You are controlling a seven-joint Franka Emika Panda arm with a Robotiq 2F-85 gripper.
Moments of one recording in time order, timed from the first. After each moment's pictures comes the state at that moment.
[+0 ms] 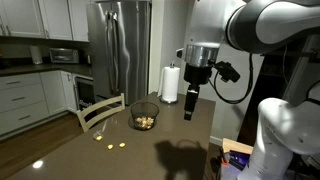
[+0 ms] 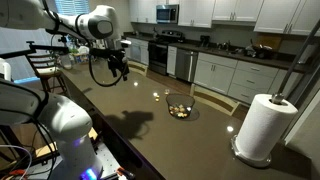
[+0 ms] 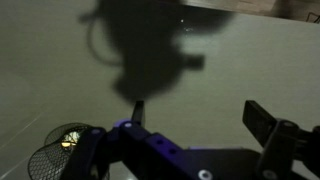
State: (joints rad) arm 0.17 -0.76 0.25 -2.55 0.11 1.84 0.20
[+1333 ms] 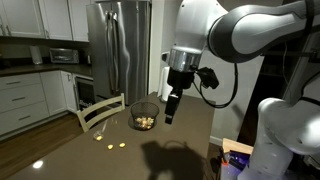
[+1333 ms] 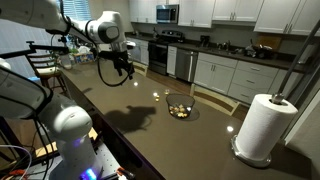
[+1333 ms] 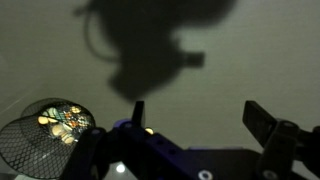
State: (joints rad) arm 0.17 -0.60 0.27 -2.50 0.11 2.02 0.20
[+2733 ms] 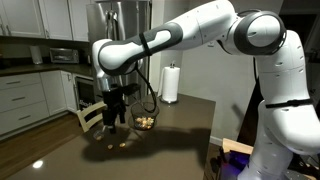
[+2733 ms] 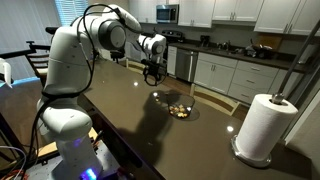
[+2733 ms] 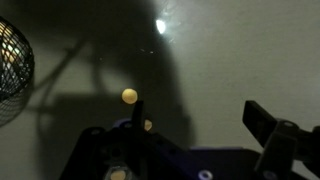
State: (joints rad) arm 0.15 0.39 0.15 -1.66 0.07 1.84 -0.05
